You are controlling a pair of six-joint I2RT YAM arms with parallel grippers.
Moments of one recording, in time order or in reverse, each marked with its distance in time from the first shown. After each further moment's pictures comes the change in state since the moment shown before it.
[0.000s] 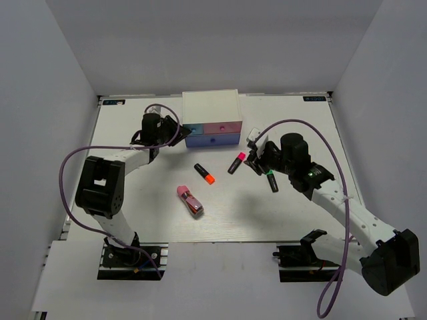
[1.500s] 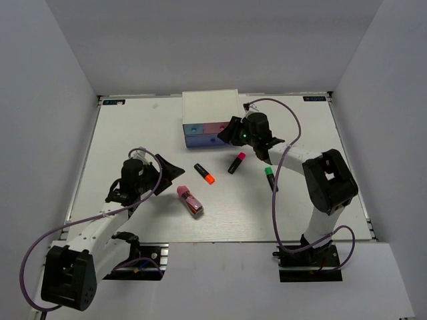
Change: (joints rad) left arm 0.004 -0.786 -0.603 -0.259 0.051 -0.050; right arm -0.026 0.739 0.276 0.486 0.160 1.059
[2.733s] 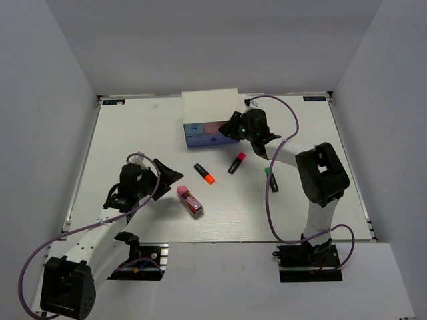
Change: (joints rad) left arm 0.000 -0.095 -0.038 -0.073 -0.007 -0.019; right arm -0.027 0.119 0.090 0.062 0.017 0.056
